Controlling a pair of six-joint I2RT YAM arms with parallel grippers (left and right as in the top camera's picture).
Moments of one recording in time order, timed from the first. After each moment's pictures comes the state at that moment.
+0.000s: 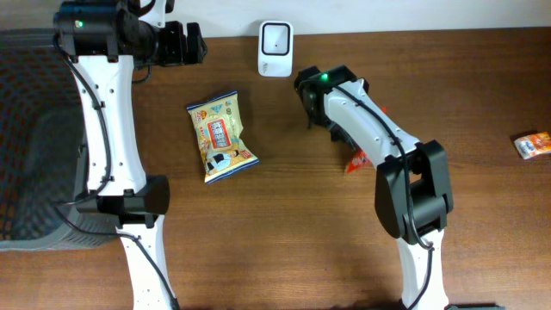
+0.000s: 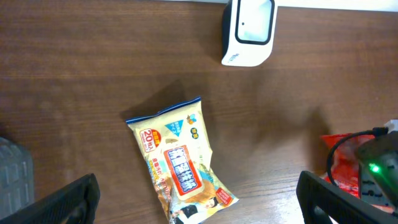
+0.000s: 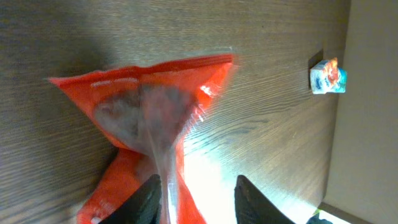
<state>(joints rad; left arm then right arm) -0.04 2.36 3.03 -1.69 0.26 -0.07 0.41 2.24 1.89 -1.40 0.72 0.54</state>
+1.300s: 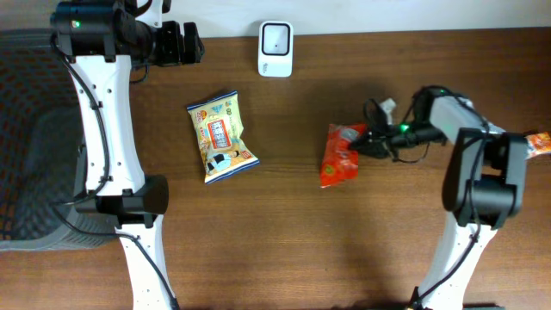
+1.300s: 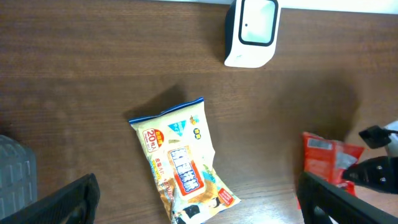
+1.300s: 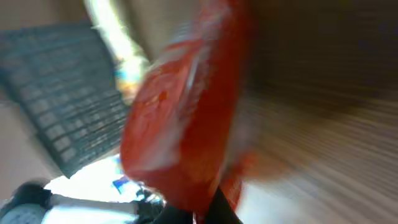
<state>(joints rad) -0.03 2.36 3.03 -1.69 0.26 -0.07 -0.18 2.25 1.54 -1.10 -1.01 -0.02</state>
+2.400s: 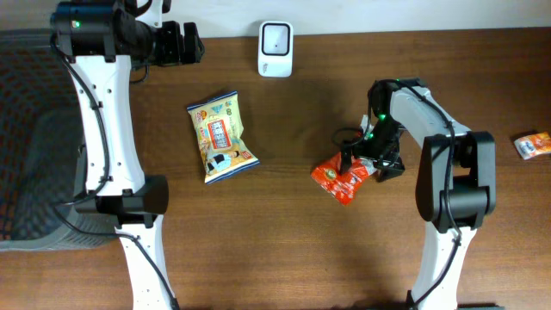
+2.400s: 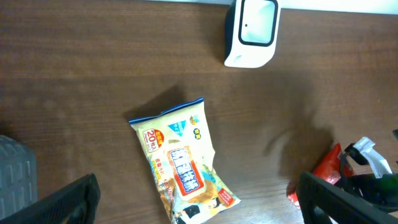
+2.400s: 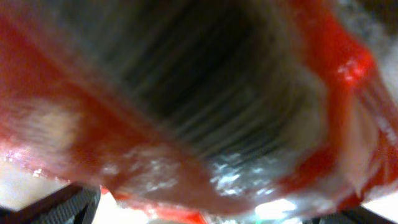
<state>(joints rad) -0.03 2.36 3.03 -1.69 0.26 -0.07 0.07 2.22 1.62 -1.27 -0.29 0.13</state>
